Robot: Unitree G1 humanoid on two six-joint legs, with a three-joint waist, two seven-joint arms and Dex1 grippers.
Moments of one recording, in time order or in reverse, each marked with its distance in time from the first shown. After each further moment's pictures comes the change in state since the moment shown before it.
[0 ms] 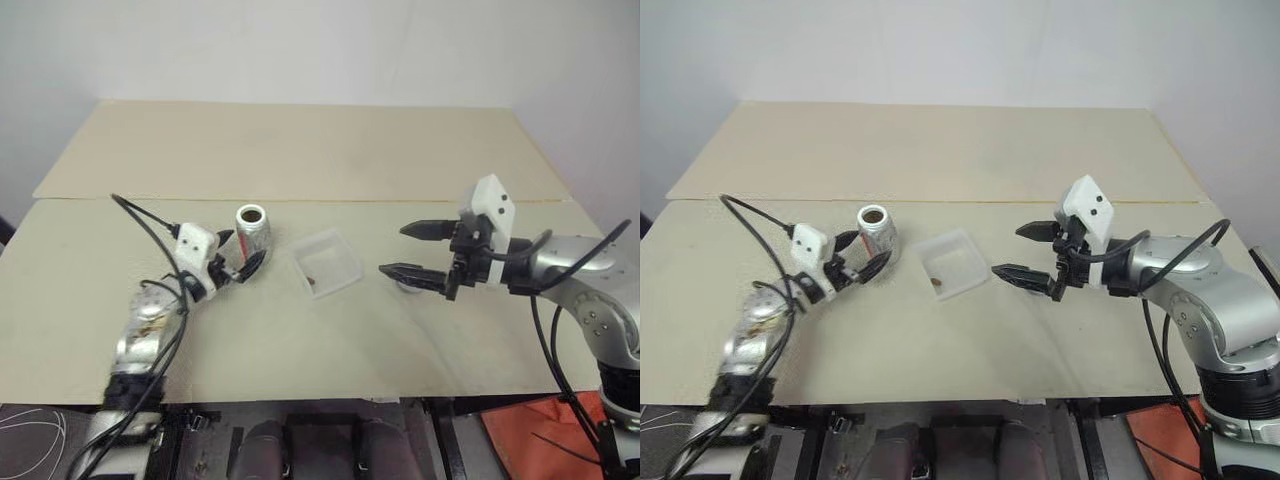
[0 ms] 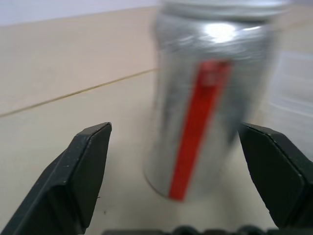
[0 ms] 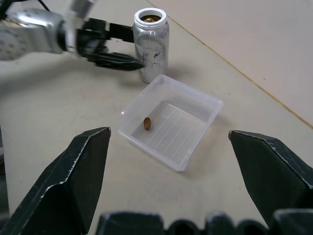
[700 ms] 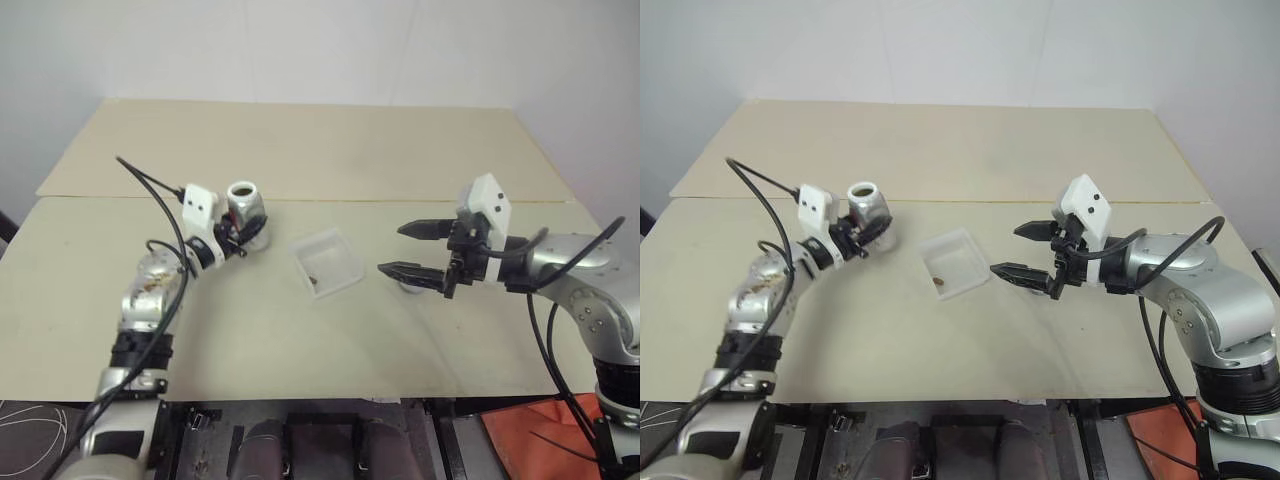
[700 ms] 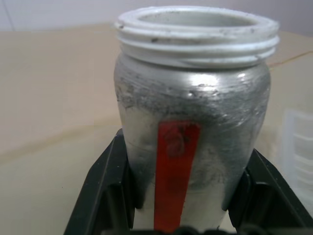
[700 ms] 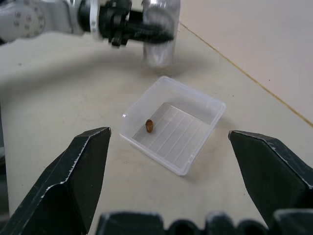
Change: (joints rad) left arm -0.277 -0.132 -0.045 0.222 -0.029 0.100 0.110; right arm -0.036 0.001 0.022 0.044 -0.015 0.001 0.023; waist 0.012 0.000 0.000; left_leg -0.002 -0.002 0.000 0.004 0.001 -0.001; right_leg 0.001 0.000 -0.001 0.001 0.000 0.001
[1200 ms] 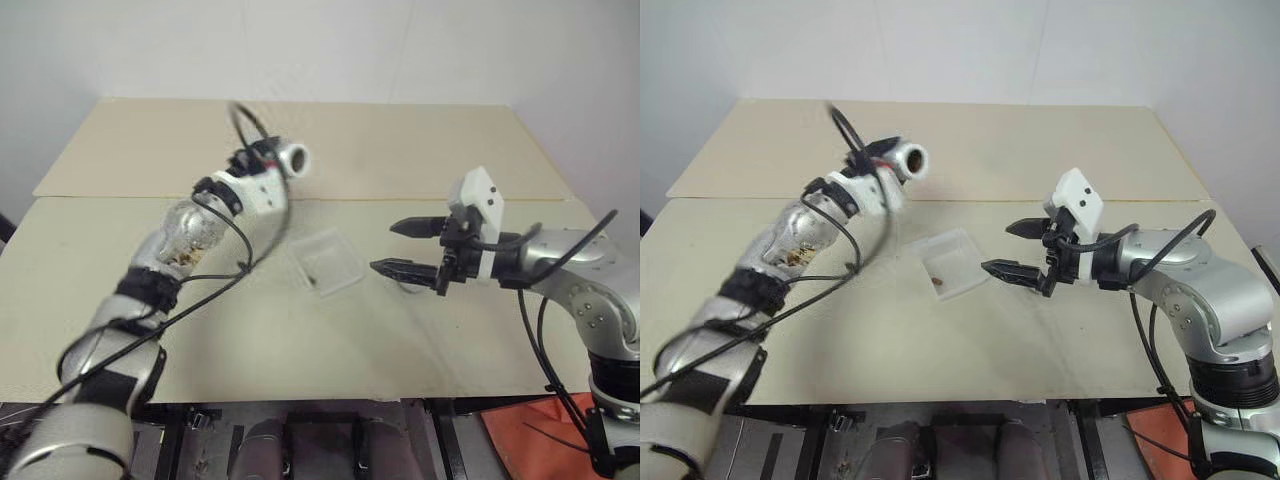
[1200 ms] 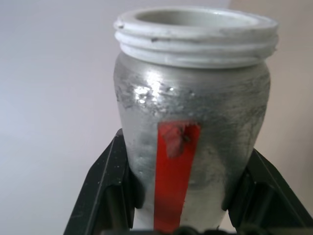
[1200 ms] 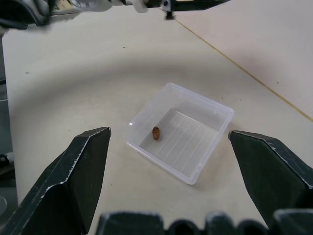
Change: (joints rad) left arm -0.349 0.147 -0.322 0.281 0.476 -0.507 0.256; right arm -0.053 0.032 0.006 -0.014 0.032 0.067 -0.036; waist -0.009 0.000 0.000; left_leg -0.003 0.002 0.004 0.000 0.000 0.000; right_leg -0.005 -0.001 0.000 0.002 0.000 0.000
